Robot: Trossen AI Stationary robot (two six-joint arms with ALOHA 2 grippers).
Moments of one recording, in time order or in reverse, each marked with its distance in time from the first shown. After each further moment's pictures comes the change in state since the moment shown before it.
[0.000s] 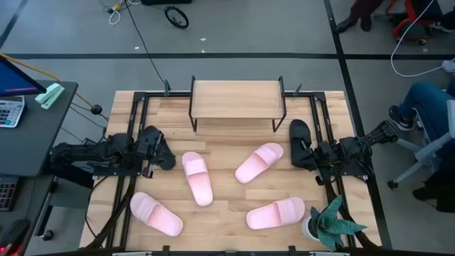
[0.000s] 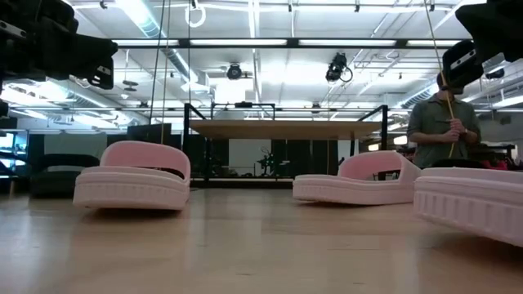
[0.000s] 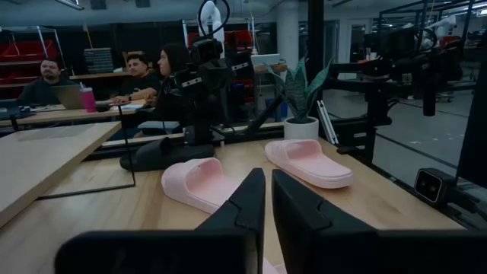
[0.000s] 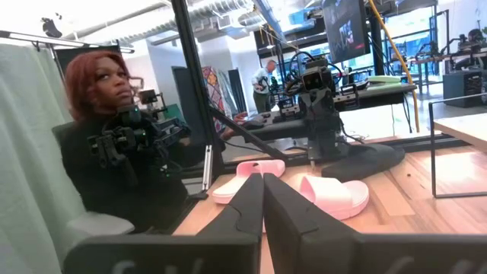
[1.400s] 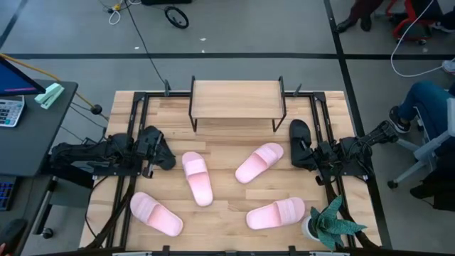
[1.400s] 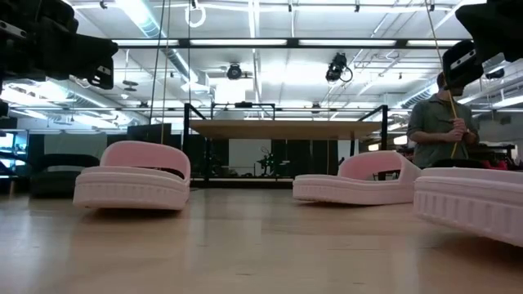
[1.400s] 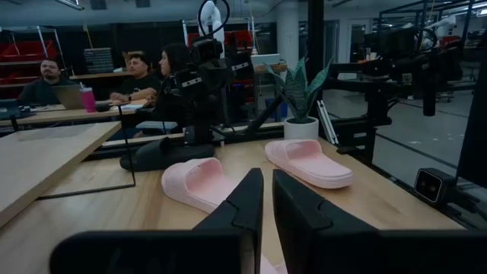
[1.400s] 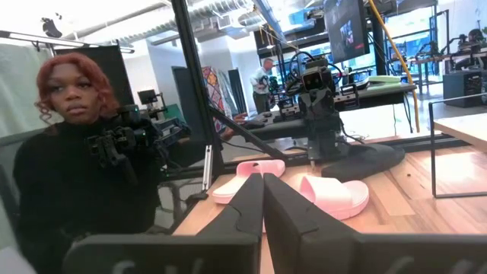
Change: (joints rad) left arm 0.000 0.000 0.000 0.000 0.000 0.000; right arm 0.000 0.000 0.000 0.000 0.000 0.000
